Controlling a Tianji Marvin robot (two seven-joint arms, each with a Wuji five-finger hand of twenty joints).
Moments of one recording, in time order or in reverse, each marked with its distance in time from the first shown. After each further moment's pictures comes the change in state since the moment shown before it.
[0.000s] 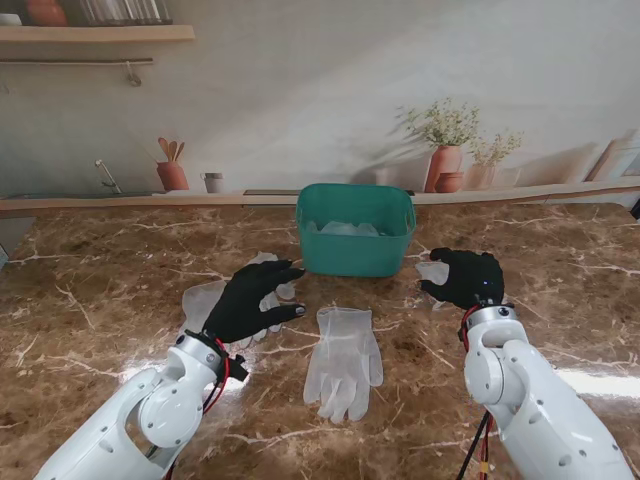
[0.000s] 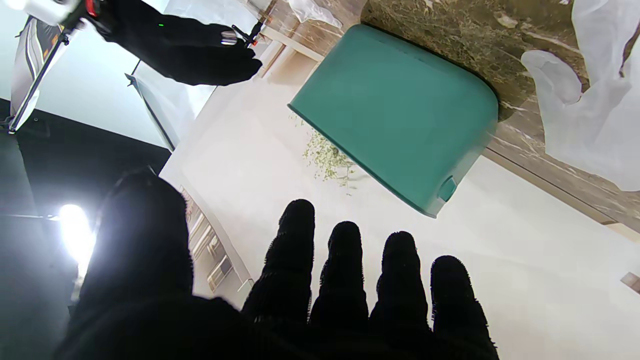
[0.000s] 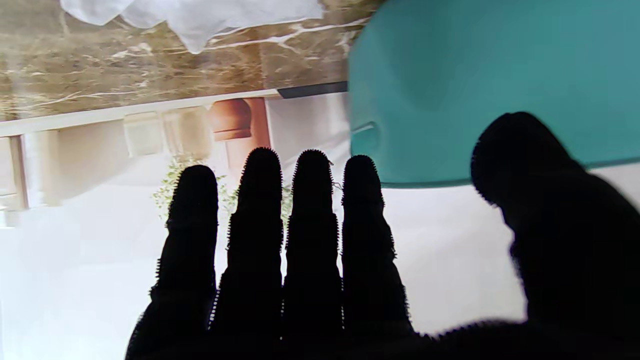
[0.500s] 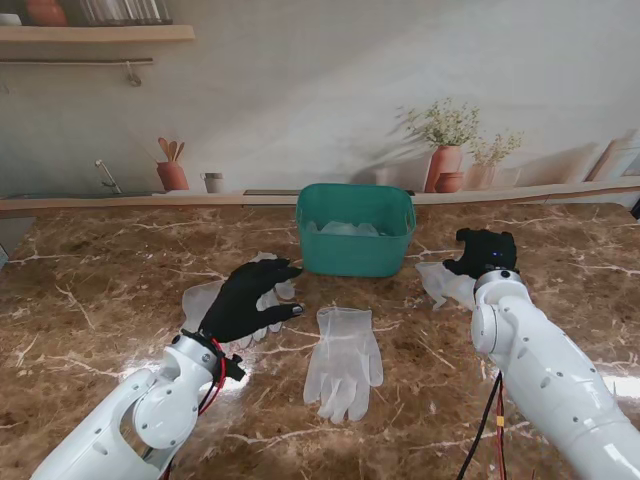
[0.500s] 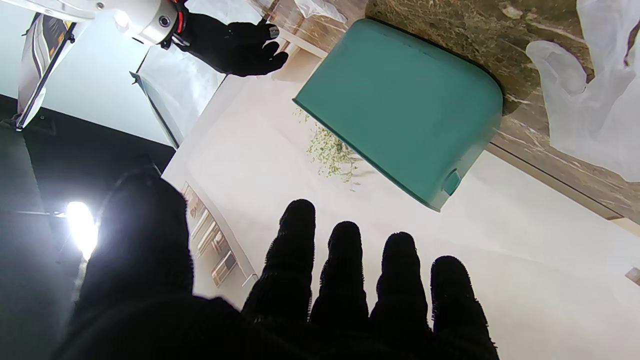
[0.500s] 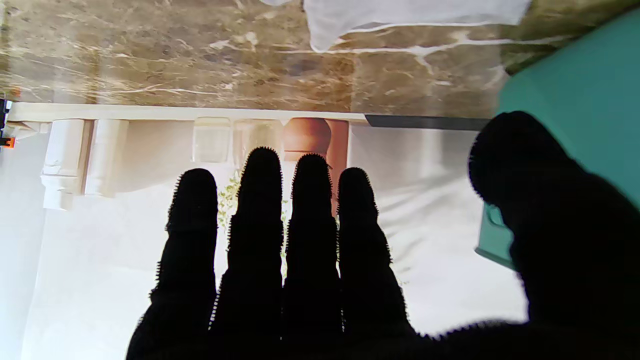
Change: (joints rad) left arm 0.016 0.004 -0.021 -0.021 -0.001 -0.013 -0.012; right arm 0.341 0.017 -0.185 0.415 0.006 0.101 0.002; left_hand 0.001 0.000 0.000 0.000 0.000 0.002 0.000 0.000 0.000 0.000 0.000 0.000 0.000 -0.002 -0.011 -0.001 0.000 0.000 0.000 -0.011; right_hand 0.000 -0.008 0.017 0.000 -0.080 0.056 -0.022 0.003 -0.057 0.005 0.053 0.037 -0.023 0.000 0.052 0.039 -0.030 0.004 0.010 0.012
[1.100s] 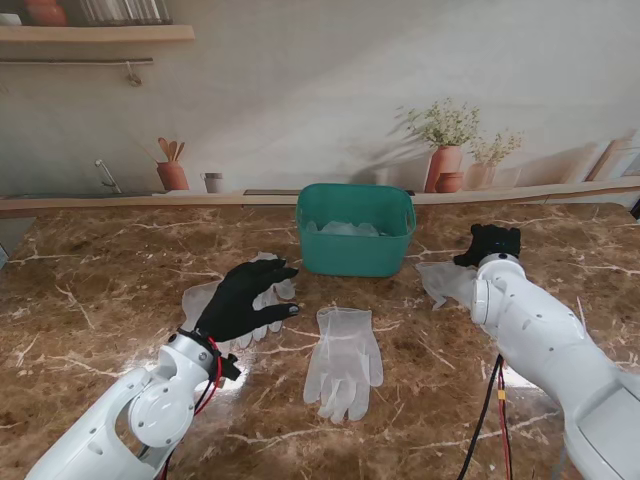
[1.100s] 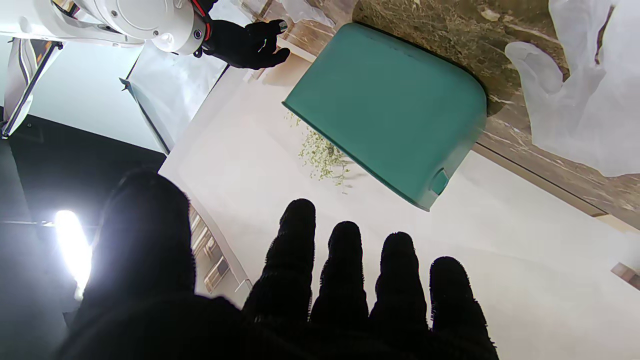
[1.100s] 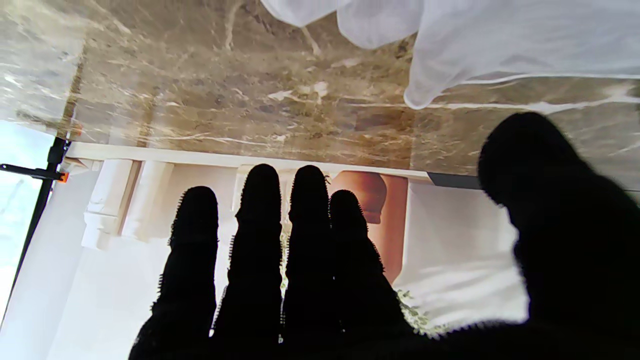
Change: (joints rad) left arm 0.007 0.006 -0.018 -0.012 0.006 0.020 -0.028; right arm 0.355 -0.071 -0.393 0.514 0.305 0.036 -0.050; left_hand 0.011 0.000 0.000 0.000 0.002 0.000 0.000 0.000 0.000 0.000 0.000 0.000 0.000 -0.013 0.000 0.000 0.000 -0.009 -0.012 -0.001; right_hand 0.000 0.024 -0.068 0.000 -0.121 0.090 -0.071 -0.052 -0.218 0.005 0.345 0.419 -0.256 -0.005 0.372 0.282 -0.135 -0.009 -0.031 0.051
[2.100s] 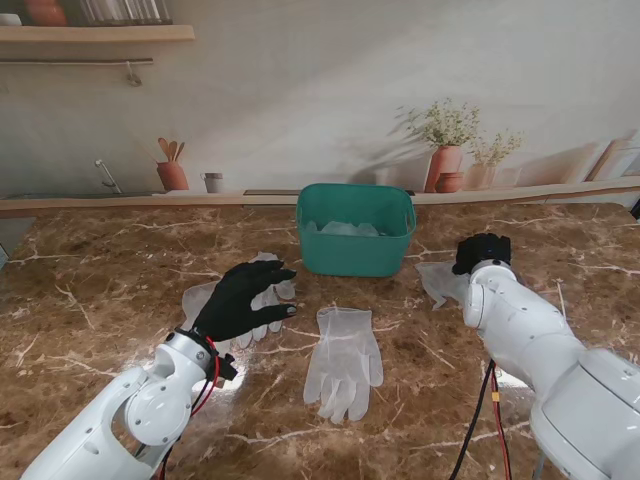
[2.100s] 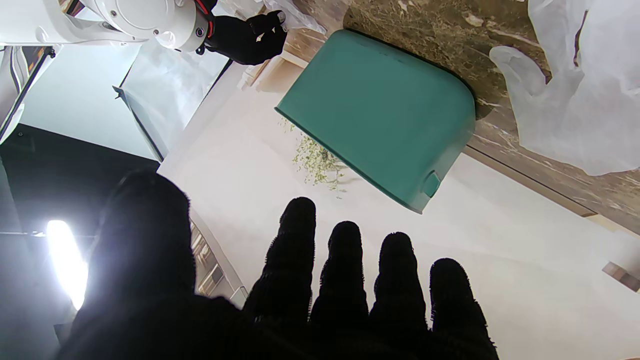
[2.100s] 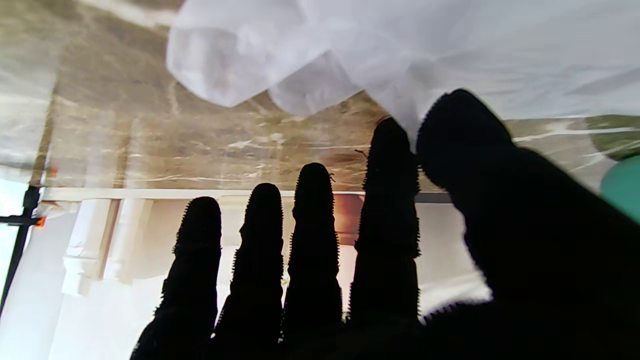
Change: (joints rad) left arm 0.004 0.007 -0.011 -0.010 0.005 0.015 -0.027; right arm 0.075 -0.107 -0.109 0.249 0.170 -0.145 -0.072; left_hand 0.000 0.000 0.000 0.000 0.001 0.000 0.024 0.000 0.000 -0.001 0.000 0.000 0.000 -0.012 0.000 -0.007 0.000 0.000 -0.025 -0.001; right_hand 0.178 -0.129 0.199 -0.164 0.402 -0.345 0.677 0.117 0.039 -0.028 -0.052 -0.036 -0.140 -0.031 -0.007 -0.016 -0.060 -0.034 -0.082 0.078
